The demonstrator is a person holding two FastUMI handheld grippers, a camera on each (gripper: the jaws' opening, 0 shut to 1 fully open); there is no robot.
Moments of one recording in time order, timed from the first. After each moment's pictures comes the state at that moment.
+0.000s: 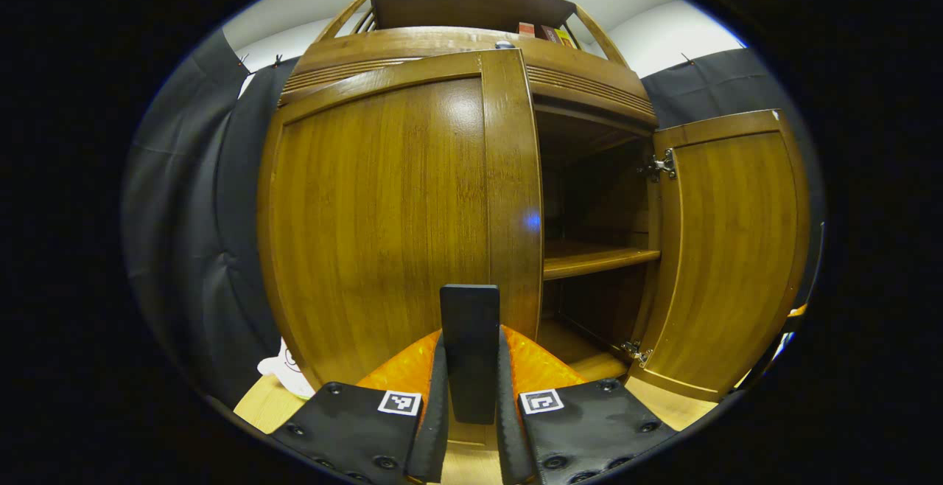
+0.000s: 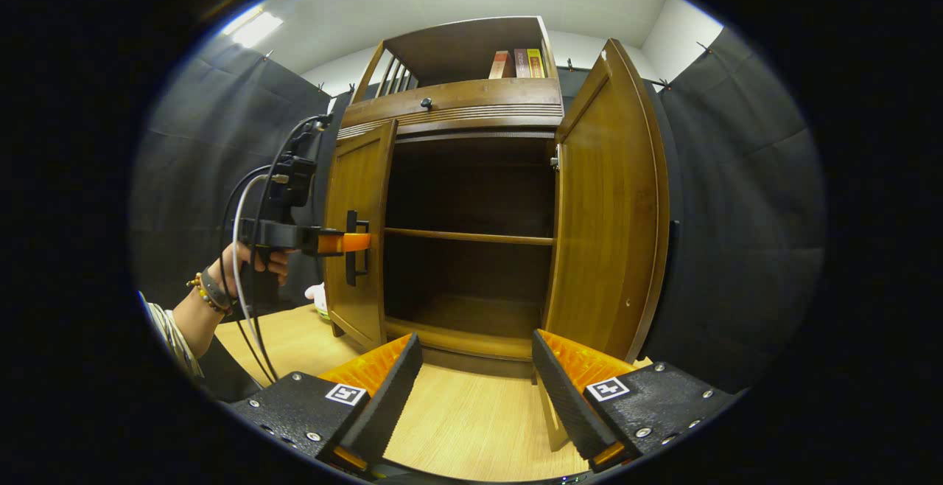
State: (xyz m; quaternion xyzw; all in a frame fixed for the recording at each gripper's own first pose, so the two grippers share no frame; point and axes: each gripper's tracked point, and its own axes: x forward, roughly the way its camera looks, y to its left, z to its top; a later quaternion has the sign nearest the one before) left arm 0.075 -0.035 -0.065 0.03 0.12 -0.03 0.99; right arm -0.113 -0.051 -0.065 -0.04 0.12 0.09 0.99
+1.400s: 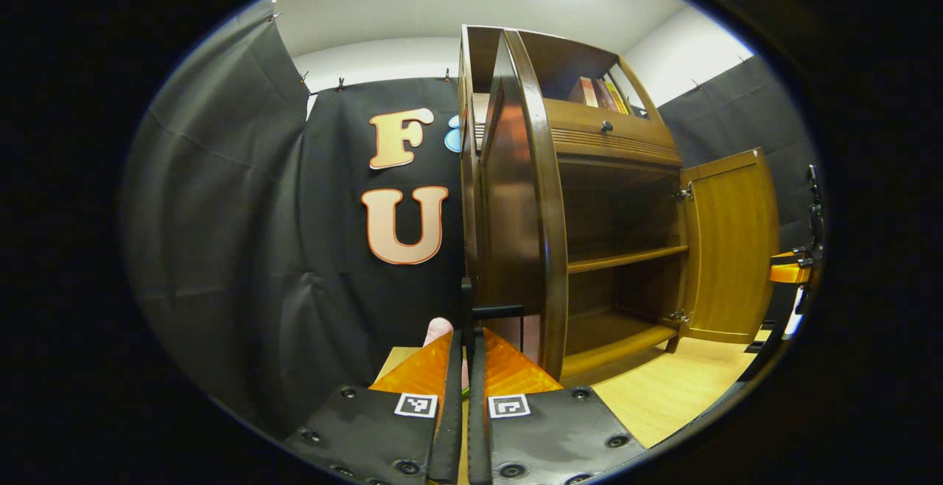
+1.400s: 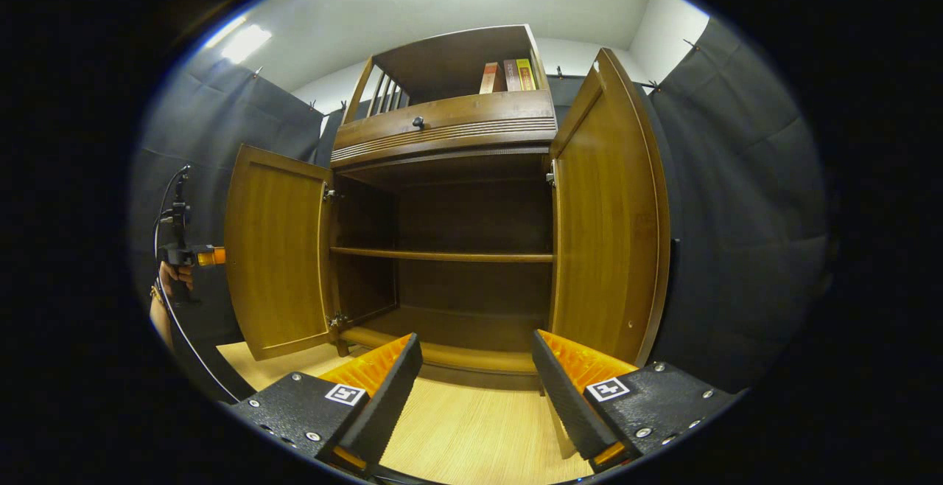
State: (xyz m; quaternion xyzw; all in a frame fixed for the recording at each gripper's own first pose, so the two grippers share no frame) left arm -0.070 0.212 -0.009 0.04 0.05 -0.01 1.00; right arm -0.096 -0.045 -0.048 -0.02 0.10 0.08 0.99
